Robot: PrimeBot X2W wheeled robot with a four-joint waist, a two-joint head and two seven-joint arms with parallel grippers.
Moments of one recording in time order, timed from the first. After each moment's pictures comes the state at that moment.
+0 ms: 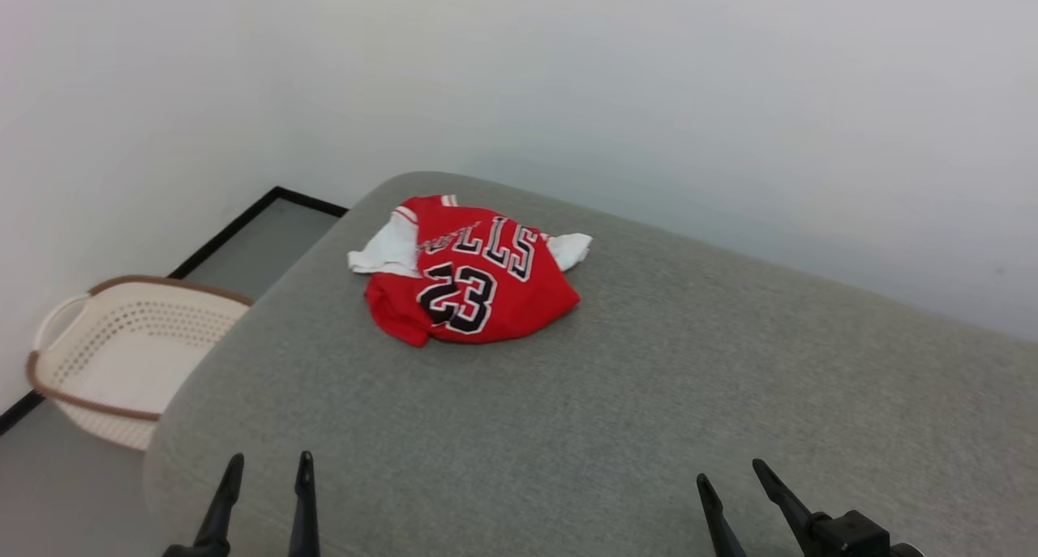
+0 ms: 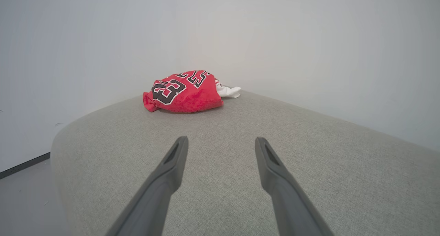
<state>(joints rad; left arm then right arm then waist) 0.17 0.08 0.07 0.02 -0.08 -0.08 -0.26 0.05 -0.05 0.21 0.26 0.13 0.13 -0.24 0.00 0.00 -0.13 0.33</state>
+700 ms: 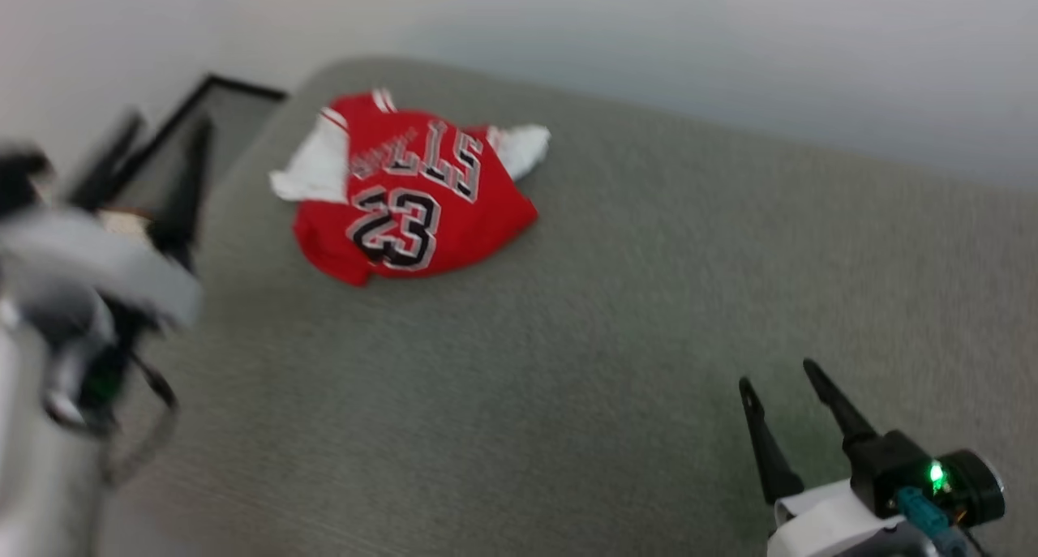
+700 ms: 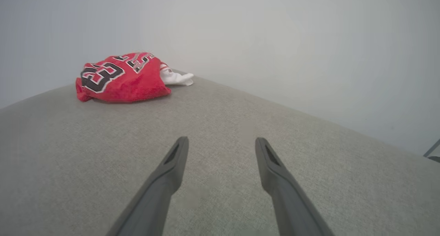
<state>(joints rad) -0.50 0.46 -0.04 0.14 -0.60 -0.13 0.13 -0.04 -0.05 0.10 0.10 -0.04 0.13 -0.17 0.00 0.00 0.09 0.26</state>
